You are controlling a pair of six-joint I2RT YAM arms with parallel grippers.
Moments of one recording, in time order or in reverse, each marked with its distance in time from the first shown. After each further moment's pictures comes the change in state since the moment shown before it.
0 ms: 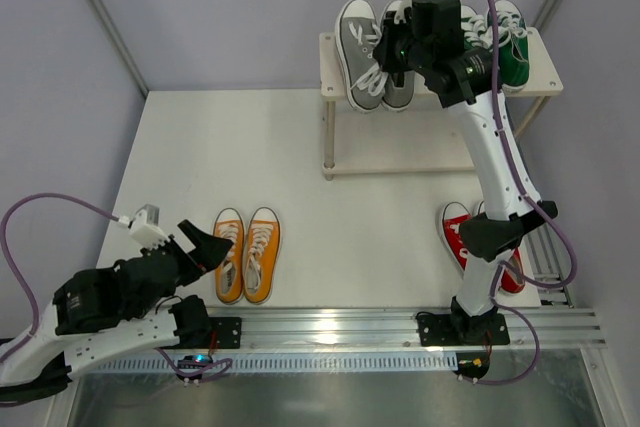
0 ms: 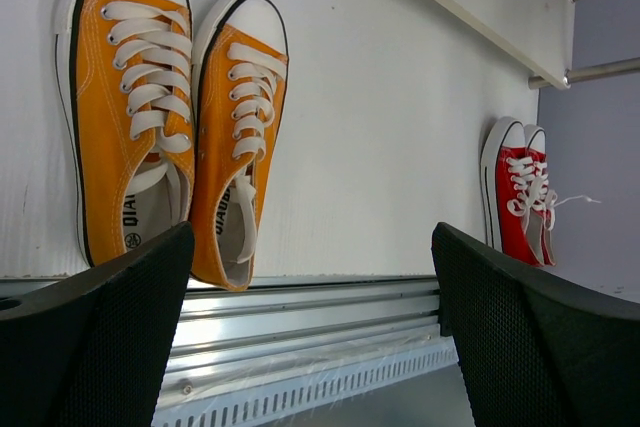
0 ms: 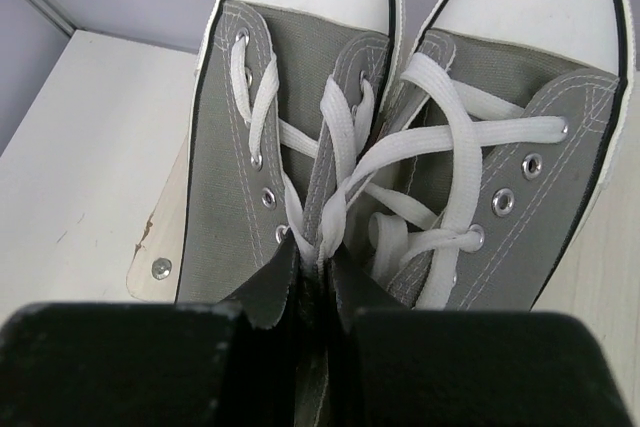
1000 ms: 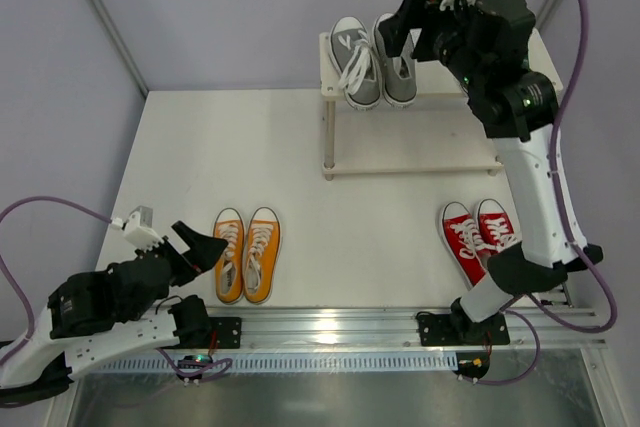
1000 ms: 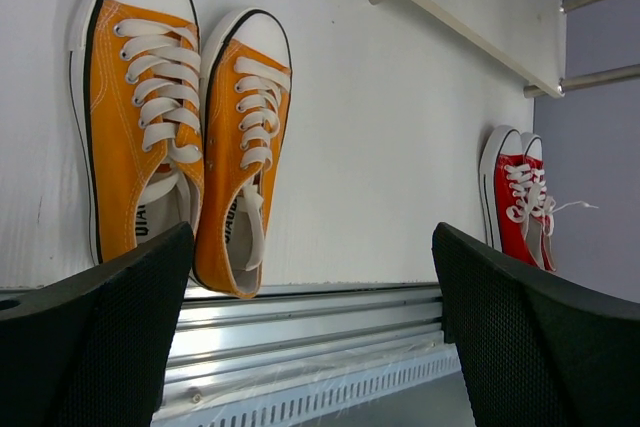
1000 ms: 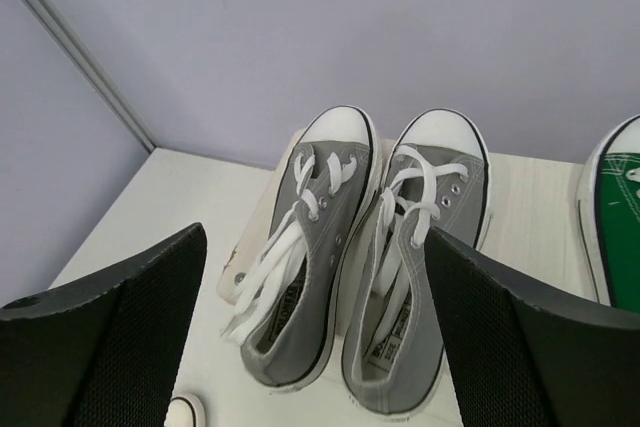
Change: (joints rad) left arm 0.000 -0.048 0.000 -0.022 -0.026 0.010; right arm -0.014 -0.200 -0.106 0.187 -0.031 0.018
